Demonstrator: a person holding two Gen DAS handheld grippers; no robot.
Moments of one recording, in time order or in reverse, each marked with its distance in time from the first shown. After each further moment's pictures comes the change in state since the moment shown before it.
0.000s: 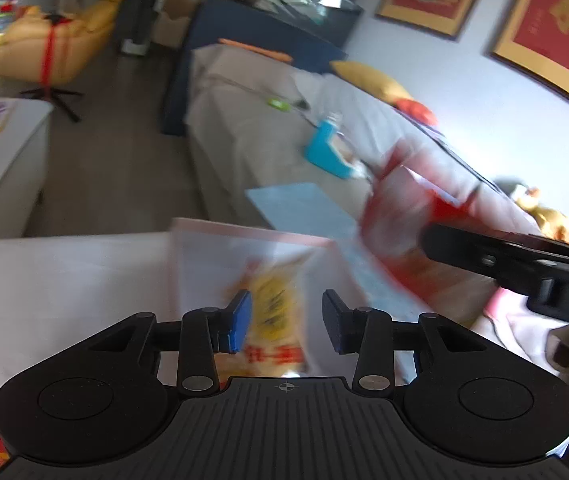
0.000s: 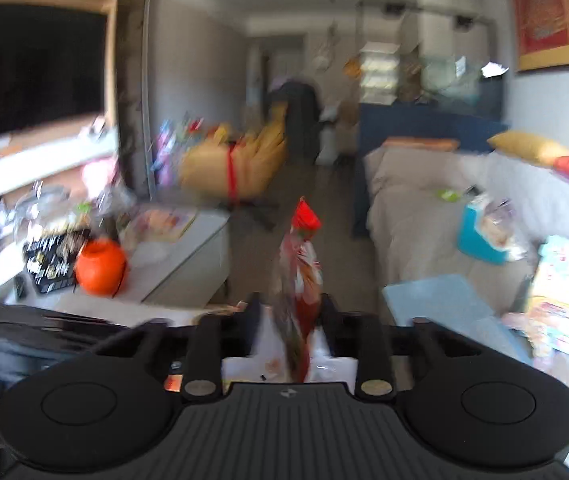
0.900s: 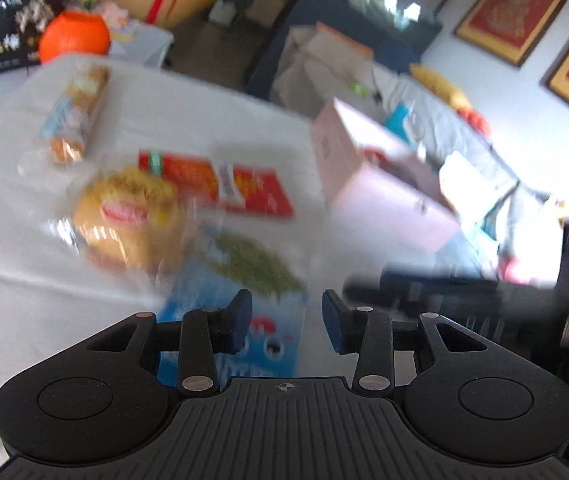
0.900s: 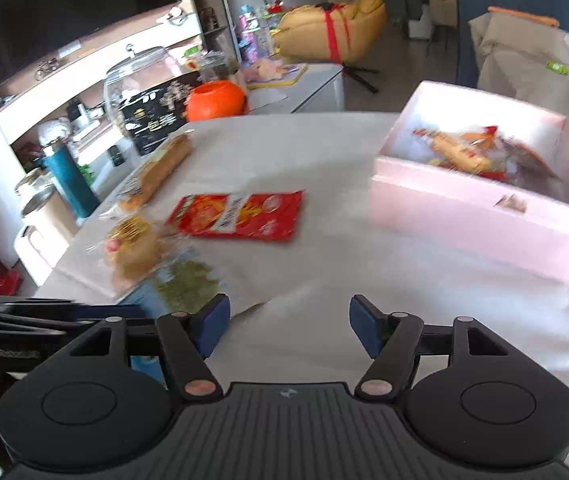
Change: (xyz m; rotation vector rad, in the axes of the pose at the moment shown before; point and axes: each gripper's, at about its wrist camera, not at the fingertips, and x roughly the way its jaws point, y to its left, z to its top) left arm -0.162 0.087 -0.178 -0.221 -0.011 0.124; right arm 0.020 0.135 -0.156 -0.010 0.321 0.271
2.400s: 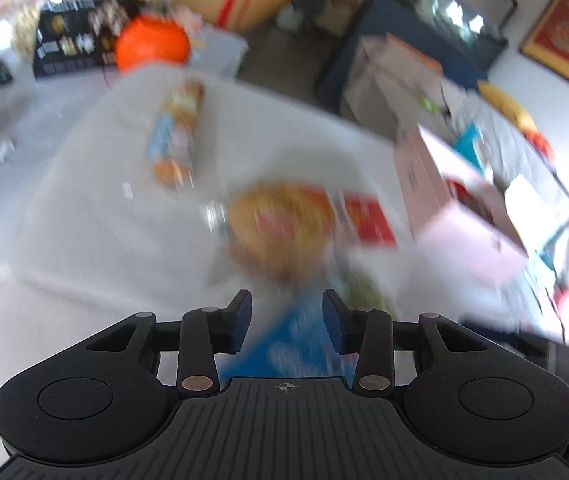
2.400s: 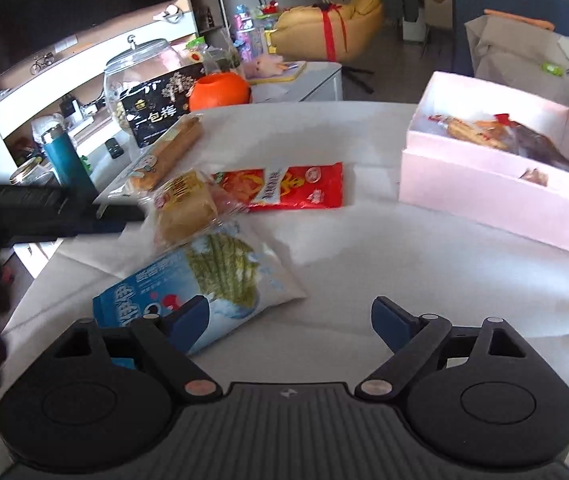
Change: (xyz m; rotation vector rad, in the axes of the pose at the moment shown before) left arm -0.005 0.028 0.012 -0.077 0.060 0.184; right arm 0.005 0.018 -0.016 0.010 -0.024 -0.063
